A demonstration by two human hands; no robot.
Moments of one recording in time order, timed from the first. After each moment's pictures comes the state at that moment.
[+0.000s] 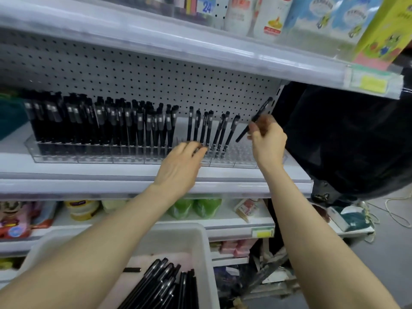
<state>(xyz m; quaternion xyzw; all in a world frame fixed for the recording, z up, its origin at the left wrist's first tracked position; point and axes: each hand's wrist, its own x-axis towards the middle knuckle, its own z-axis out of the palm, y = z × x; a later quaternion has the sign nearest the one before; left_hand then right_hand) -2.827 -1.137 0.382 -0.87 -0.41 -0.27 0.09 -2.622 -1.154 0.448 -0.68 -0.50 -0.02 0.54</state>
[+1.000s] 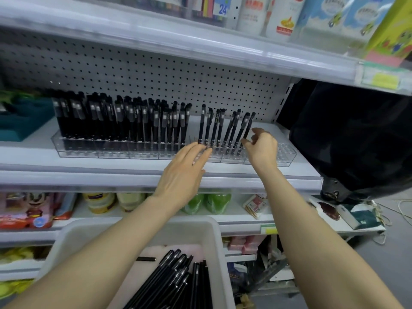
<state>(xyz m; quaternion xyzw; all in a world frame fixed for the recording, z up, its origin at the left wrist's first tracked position) -2.857 -1.160 0.363 -0.86 -0.38 -0.32 0.06 -2.641 -1.143 0.423 -0.78 -0.49 0.01 0.38</state>
